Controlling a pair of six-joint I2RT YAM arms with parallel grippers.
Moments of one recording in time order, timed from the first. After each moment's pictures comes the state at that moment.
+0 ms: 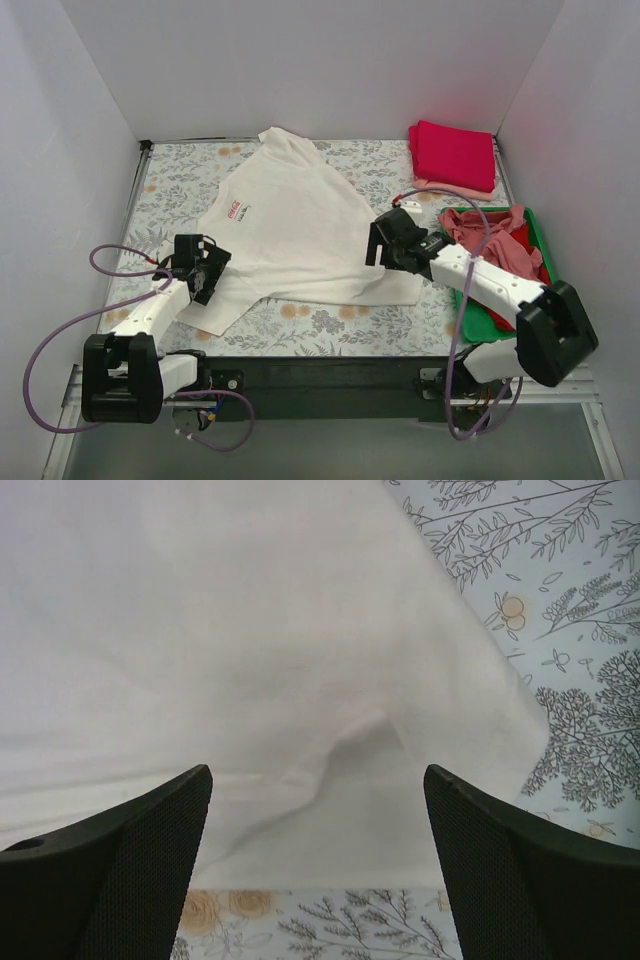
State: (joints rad) left arm -0.03 1.15 0.51 -0.32 -0.14 -1.11; right arm 0.67 1.31 0.86 -0.50 0.33 0.64
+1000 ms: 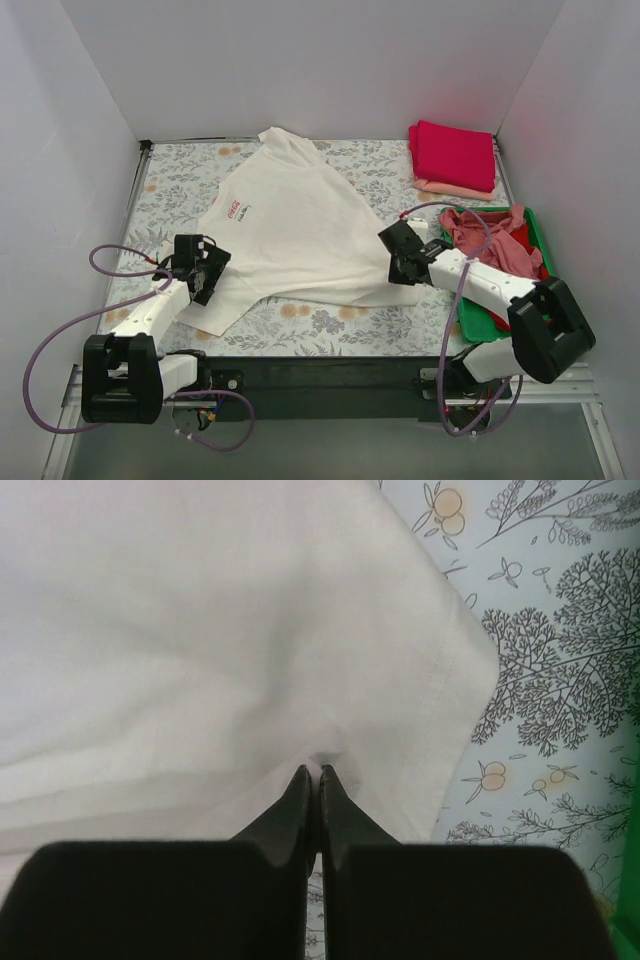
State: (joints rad) left arm -0.03 1.15 0.51 -0.32 -0.15 -1.11; right arm 0.63 1.43 0.83 -0.56 0.36 0.68
